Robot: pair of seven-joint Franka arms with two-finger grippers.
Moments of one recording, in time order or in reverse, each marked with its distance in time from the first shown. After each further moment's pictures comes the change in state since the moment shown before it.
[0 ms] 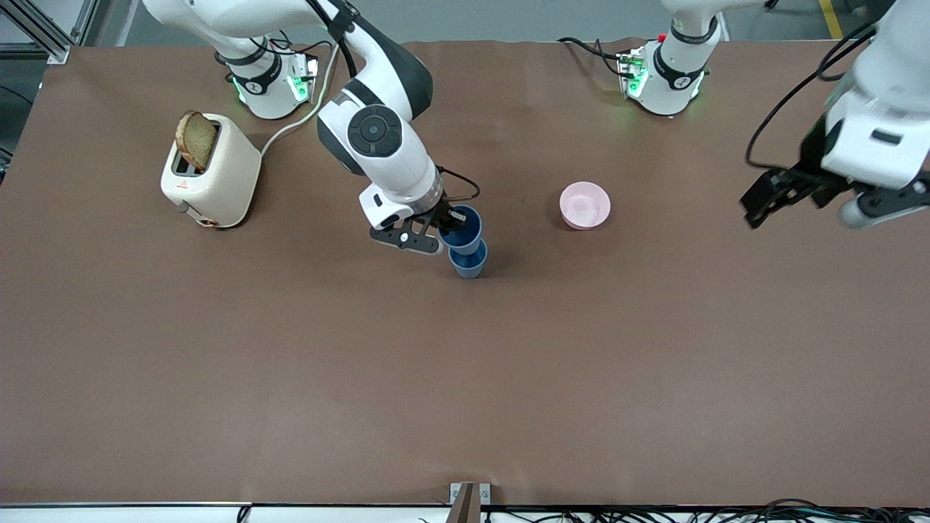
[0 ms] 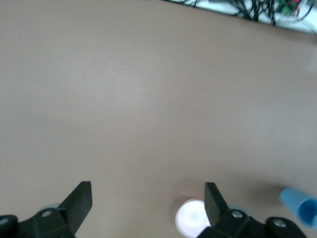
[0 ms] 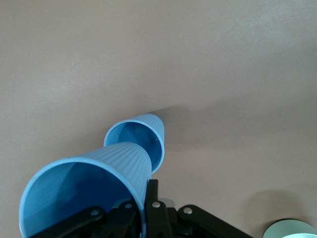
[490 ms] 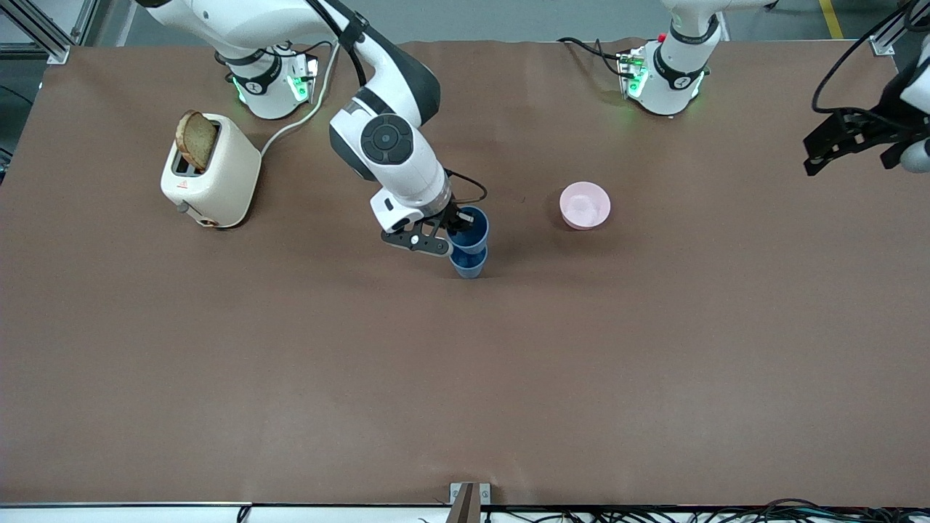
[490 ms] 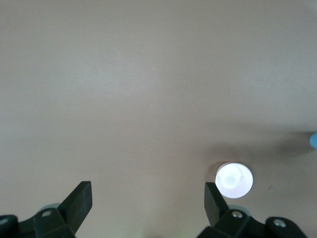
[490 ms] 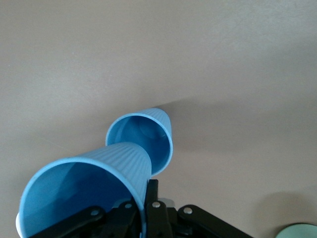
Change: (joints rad) left arm -0.187 -0.083 0.347 -0.030 -0.098 -0.092 0.361; right arm 0.021 0.039 0.001 0.000 -0.002 0.046 0.000
